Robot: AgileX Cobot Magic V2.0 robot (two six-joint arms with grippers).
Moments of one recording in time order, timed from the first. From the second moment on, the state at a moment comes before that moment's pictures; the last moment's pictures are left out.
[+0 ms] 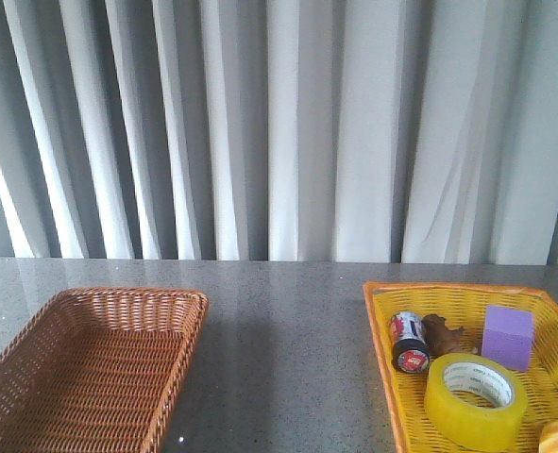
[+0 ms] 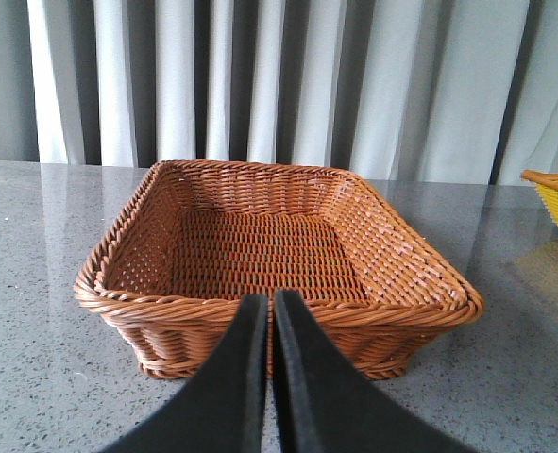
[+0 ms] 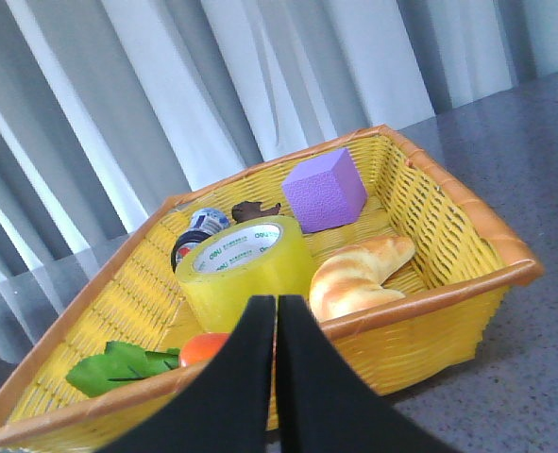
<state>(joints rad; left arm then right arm) -0.09 -0.01 0.03 -0.05 0.06 -0.06 -0.11 -0.01 0.03 0.39 0.07 0.02</state>
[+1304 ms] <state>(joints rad) -0.09 -0.01 -0.32 -0.16 0.09 -0.27 -0.08 0.36 -0.43 0.46 -0.08 -0.21</state>
